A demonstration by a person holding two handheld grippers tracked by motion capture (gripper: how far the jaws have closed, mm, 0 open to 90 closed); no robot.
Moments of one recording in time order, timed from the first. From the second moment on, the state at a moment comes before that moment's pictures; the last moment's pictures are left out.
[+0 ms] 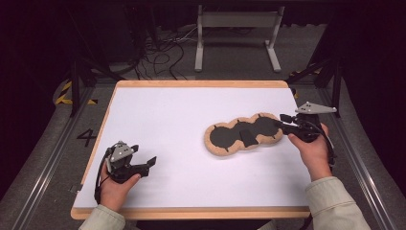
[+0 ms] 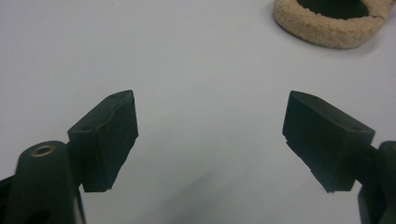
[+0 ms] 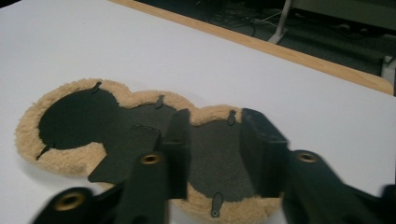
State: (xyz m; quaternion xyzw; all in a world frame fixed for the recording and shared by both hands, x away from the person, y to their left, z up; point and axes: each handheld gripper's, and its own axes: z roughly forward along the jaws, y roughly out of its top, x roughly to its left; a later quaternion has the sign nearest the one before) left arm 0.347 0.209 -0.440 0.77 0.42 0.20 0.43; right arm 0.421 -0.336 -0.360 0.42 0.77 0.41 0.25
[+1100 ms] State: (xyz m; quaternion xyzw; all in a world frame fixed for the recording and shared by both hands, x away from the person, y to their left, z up) left arm 0.328 0.232 -0.449 0.77 0.44 0.20 0.42; right arm 0.496 -0.372 -0.412 0.52 0.77 0.31 0.22
